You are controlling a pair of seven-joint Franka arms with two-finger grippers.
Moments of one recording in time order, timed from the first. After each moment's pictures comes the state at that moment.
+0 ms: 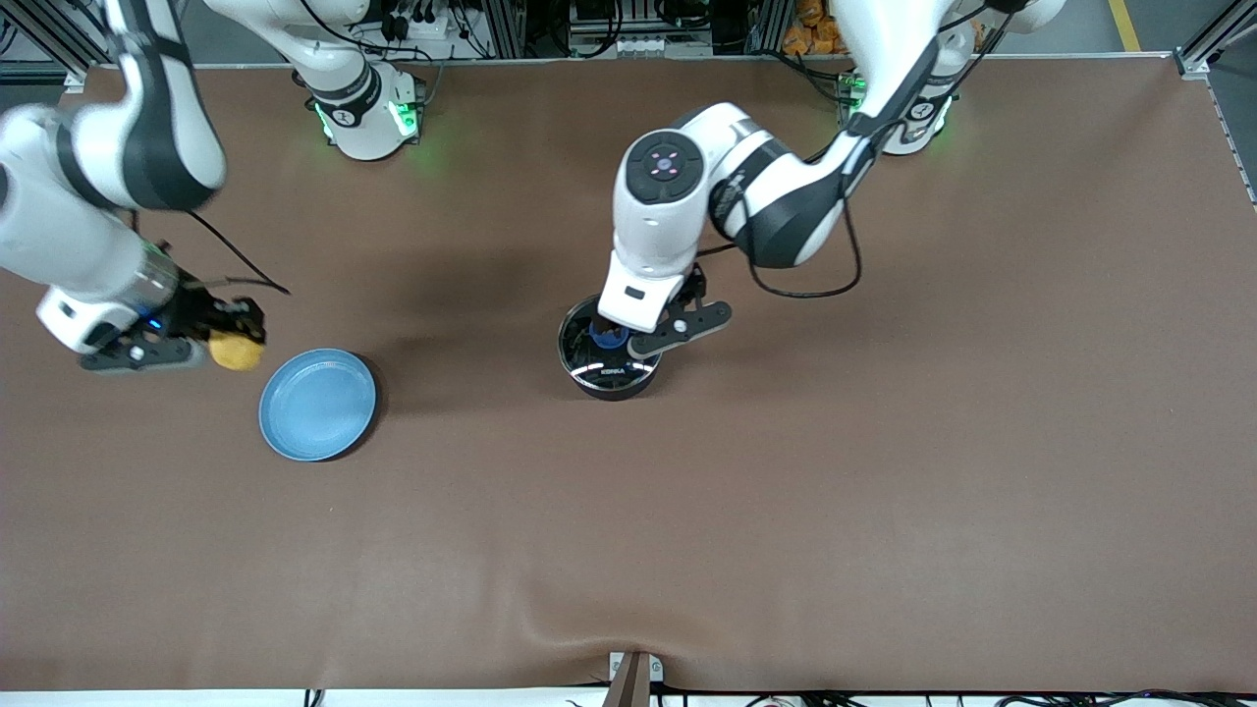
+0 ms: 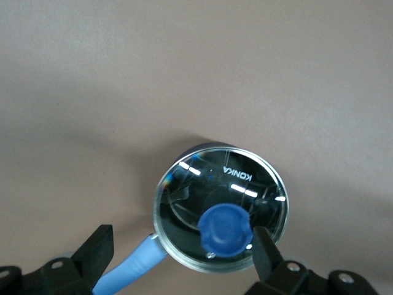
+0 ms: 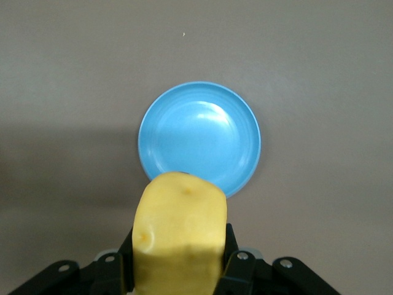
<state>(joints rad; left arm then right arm) -0.62 0.60 -0.23 -1.34 0.12 1.95 -1.28 -0.09 -0.01 0.07 -1.99 0.02 1.94 -0.11</state>
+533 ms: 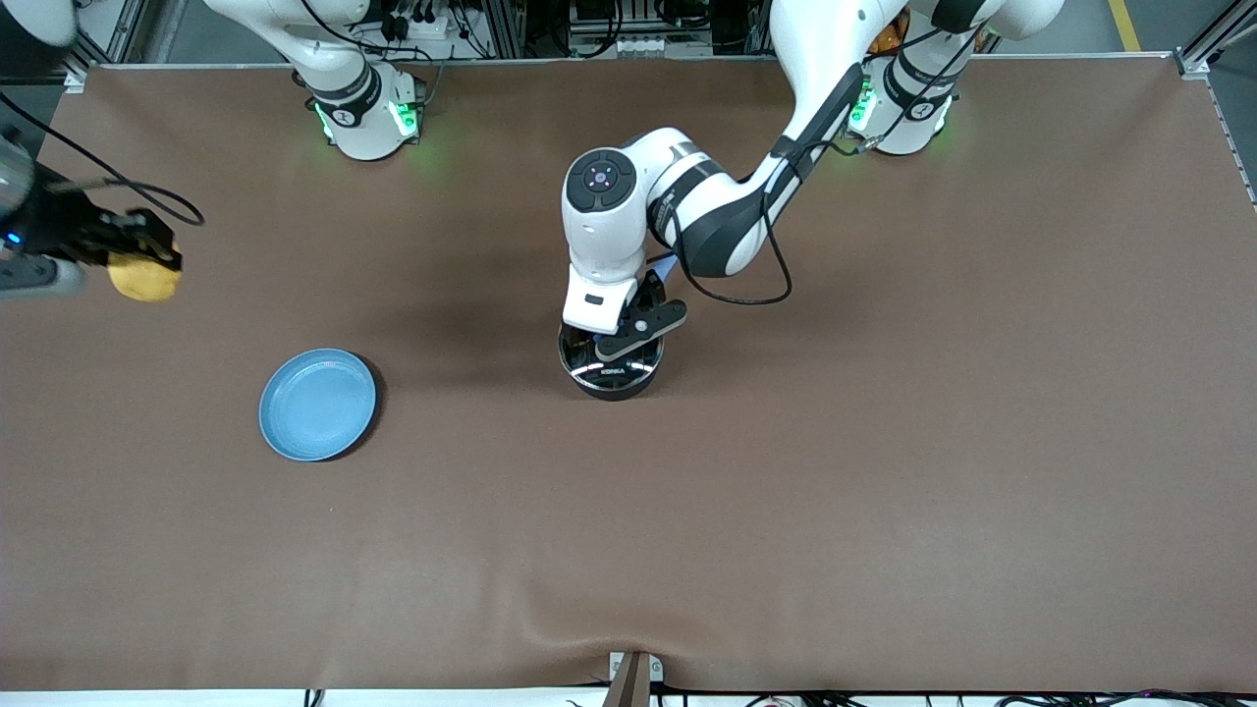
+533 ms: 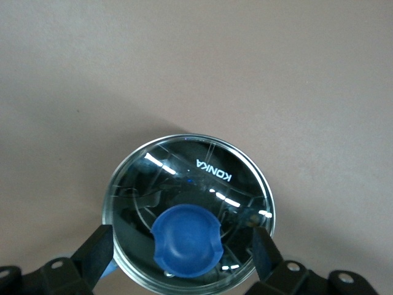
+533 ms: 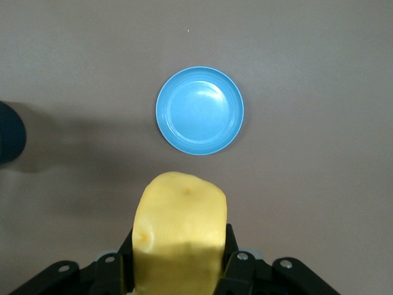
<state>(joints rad) -0.77 0.70 -0.12 -1.30 0.12 2.05 -1.44 -0.09 -0.03 0.07 -1.62 0.02 1.50 -0.11</state>
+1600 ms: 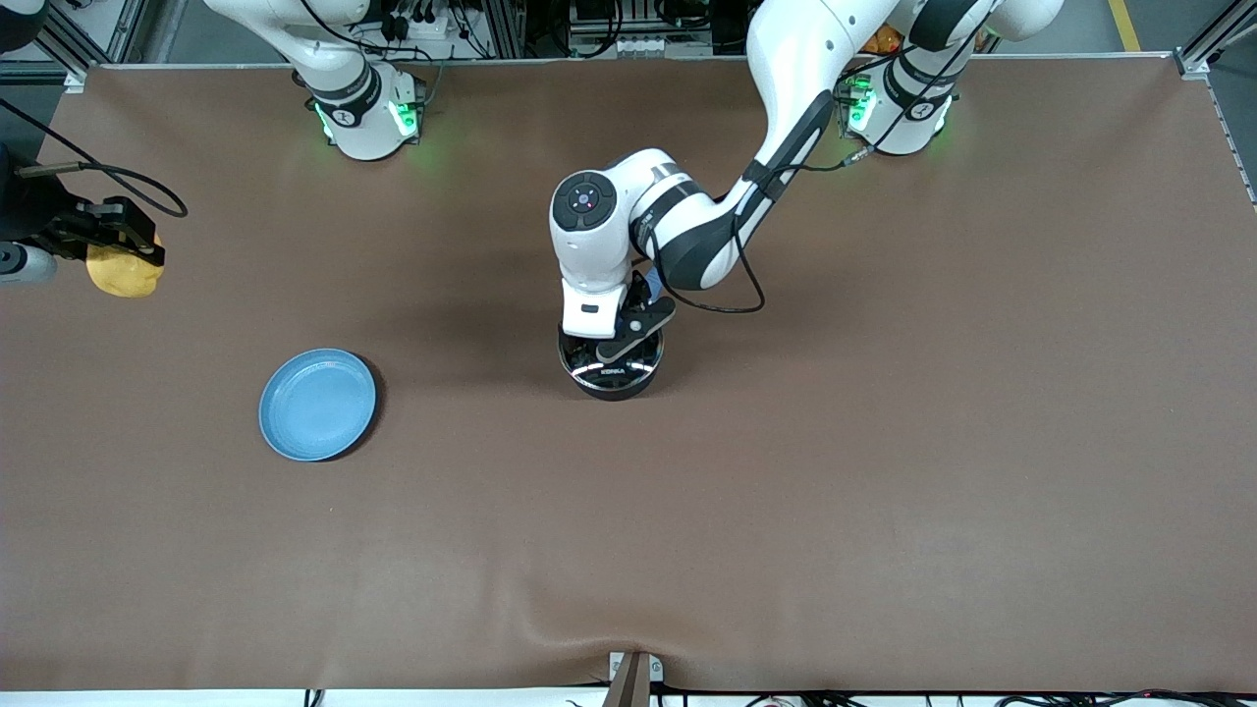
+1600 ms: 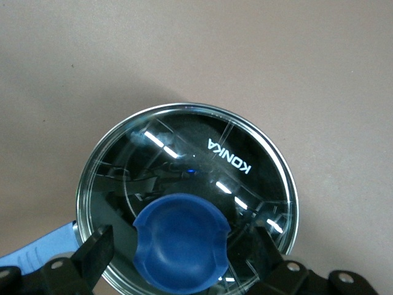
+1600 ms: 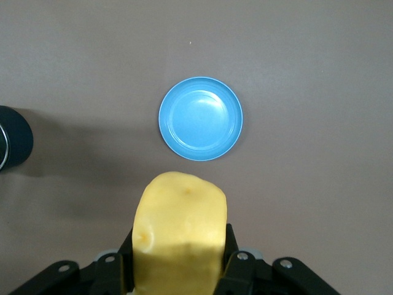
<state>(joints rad) -0.80 0.77 -0.12 -1.30 0.12 2.07 -1.59 -0.09 -0.01 0.07 -1.58 0.02 1.49 -0.12</state>
